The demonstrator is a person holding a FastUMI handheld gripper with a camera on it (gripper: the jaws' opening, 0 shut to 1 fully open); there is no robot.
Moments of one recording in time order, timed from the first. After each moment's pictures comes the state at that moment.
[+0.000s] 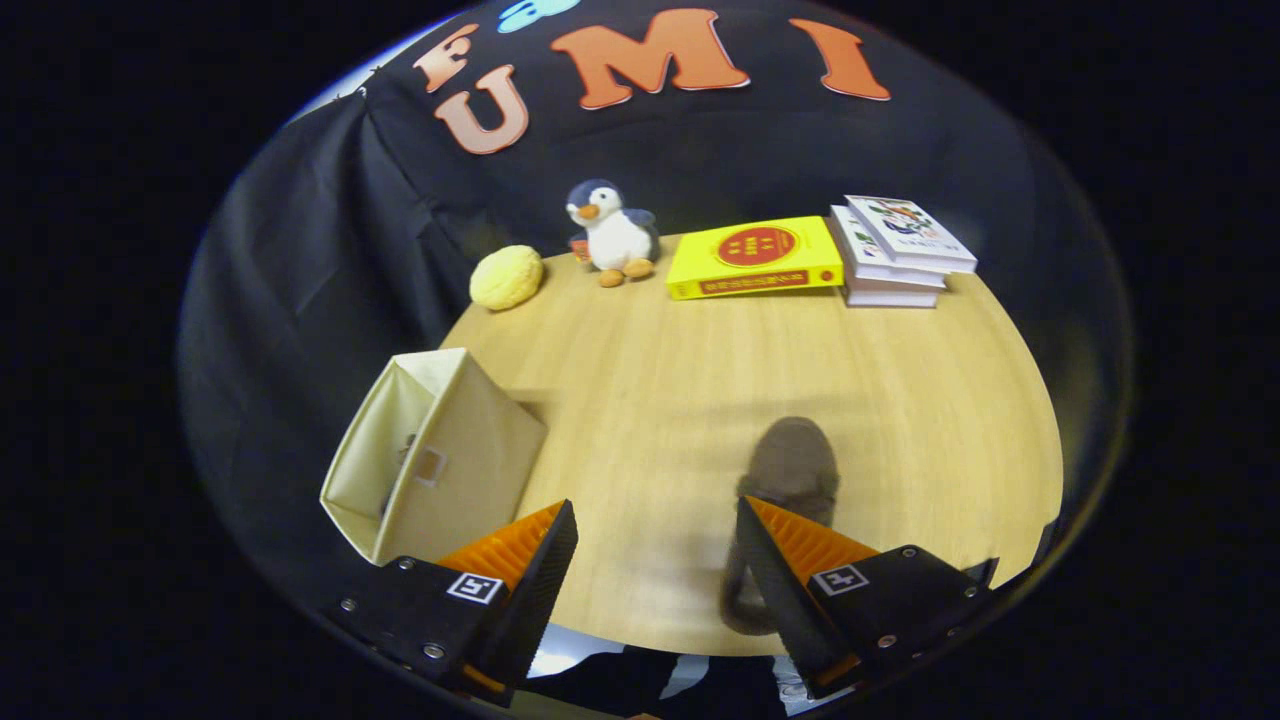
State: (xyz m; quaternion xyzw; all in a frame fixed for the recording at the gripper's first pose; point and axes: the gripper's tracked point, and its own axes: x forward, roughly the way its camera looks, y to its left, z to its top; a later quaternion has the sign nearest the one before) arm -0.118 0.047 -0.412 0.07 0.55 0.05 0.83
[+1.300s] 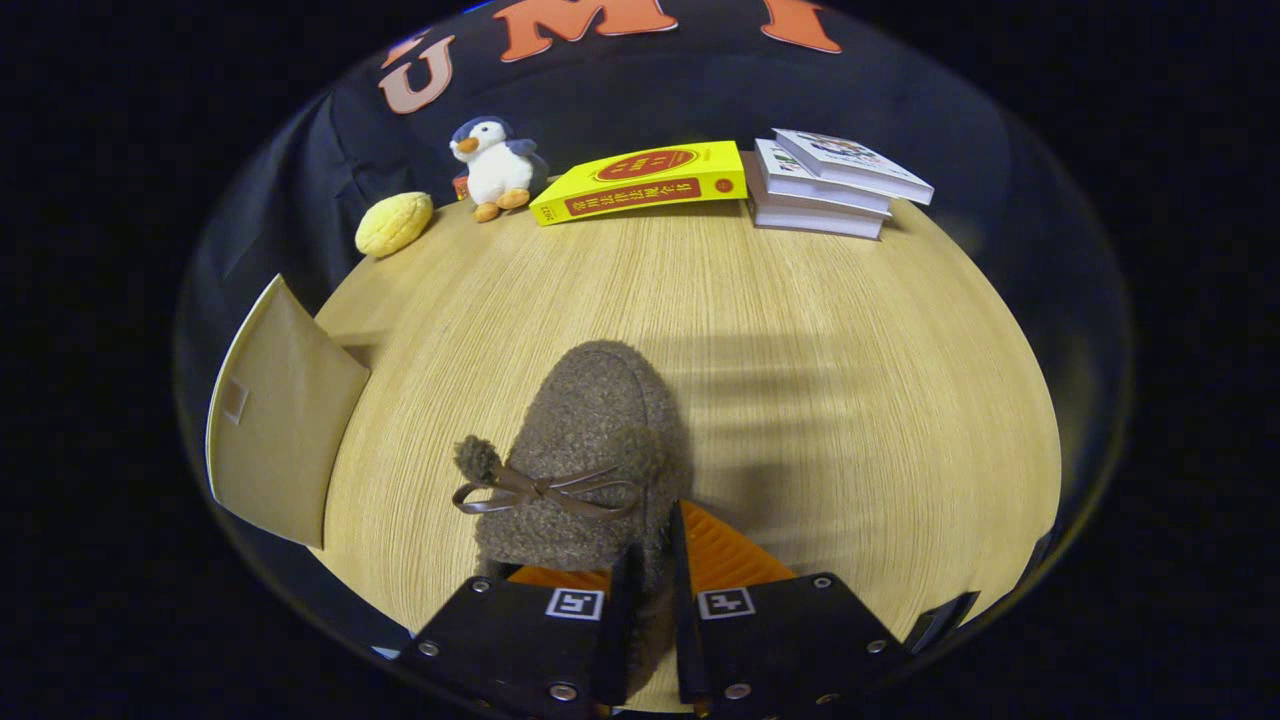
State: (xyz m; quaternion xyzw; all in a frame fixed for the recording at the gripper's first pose) arm -0.126 -0.050 -0.536 0.03 0.59 -0.01 0.81
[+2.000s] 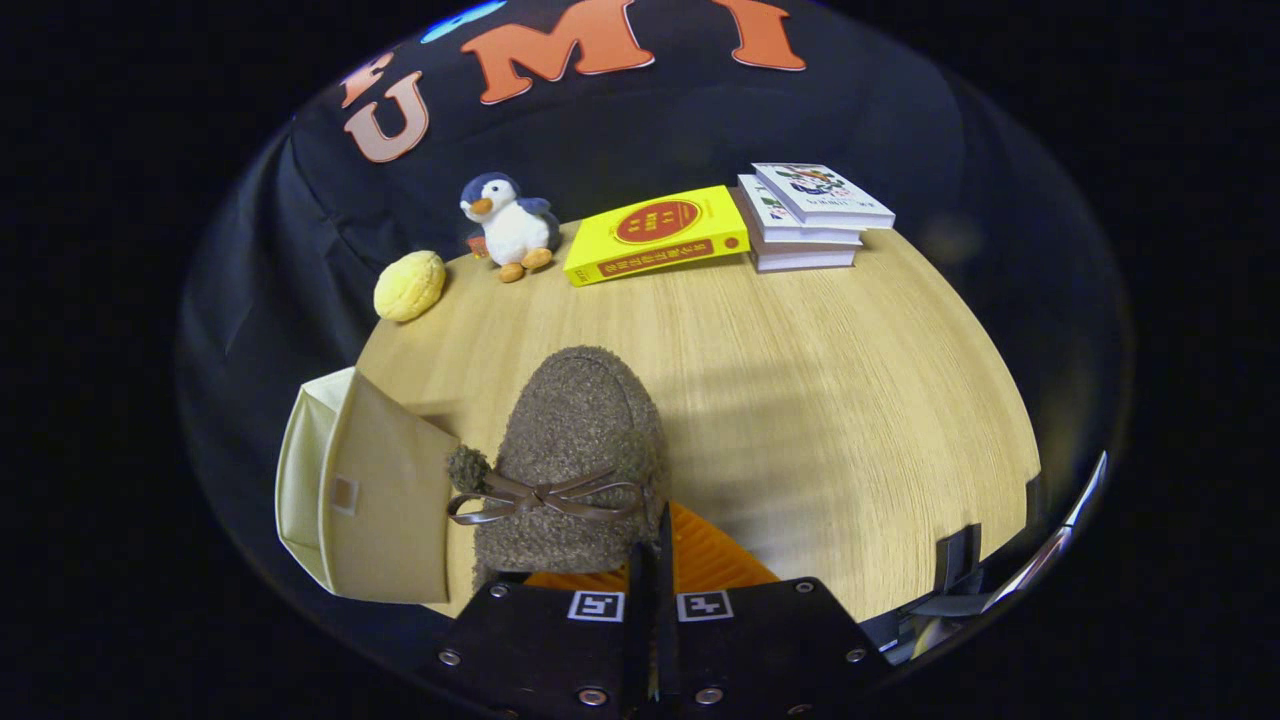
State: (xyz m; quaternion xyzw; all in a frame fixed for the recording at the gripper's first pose) arm -0.105 0.043 -0.418 0.08 0.57 -0.05 0.81
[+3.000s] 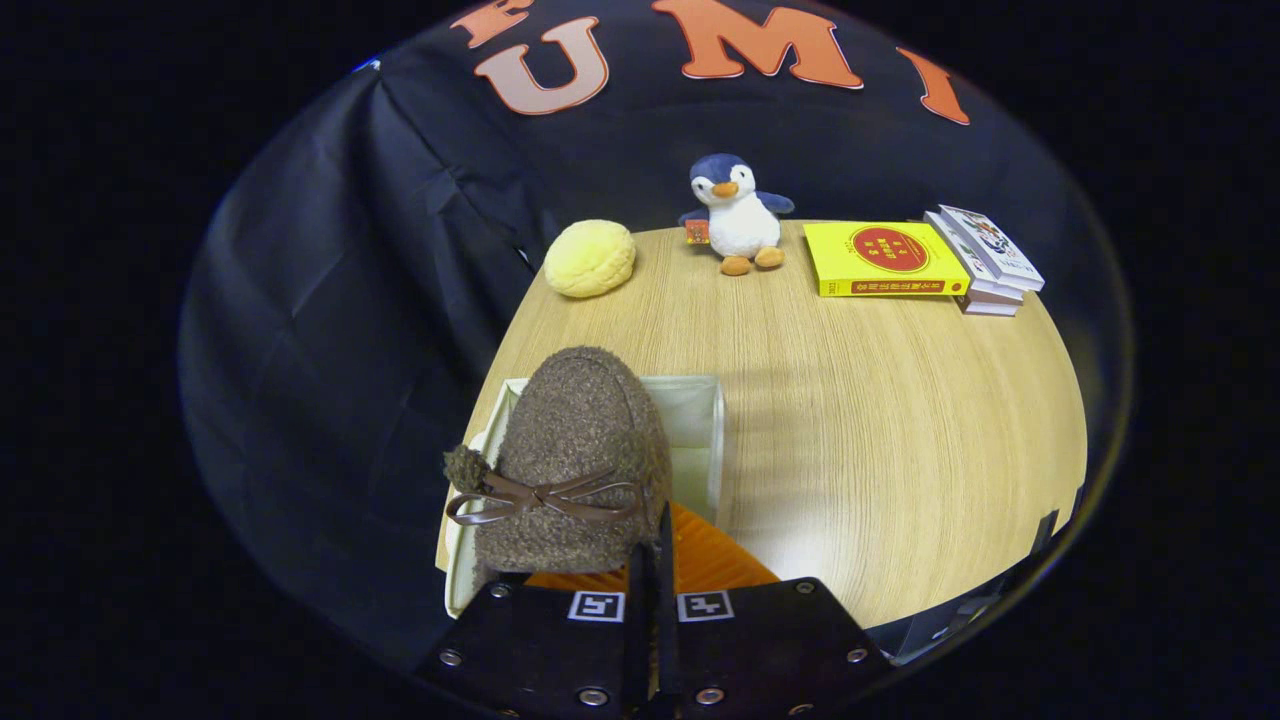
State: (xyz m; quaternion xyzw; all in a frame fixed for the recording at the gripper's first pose) arm -0.058 0.322 -0.391 0.08 0.59 0.04 0.80
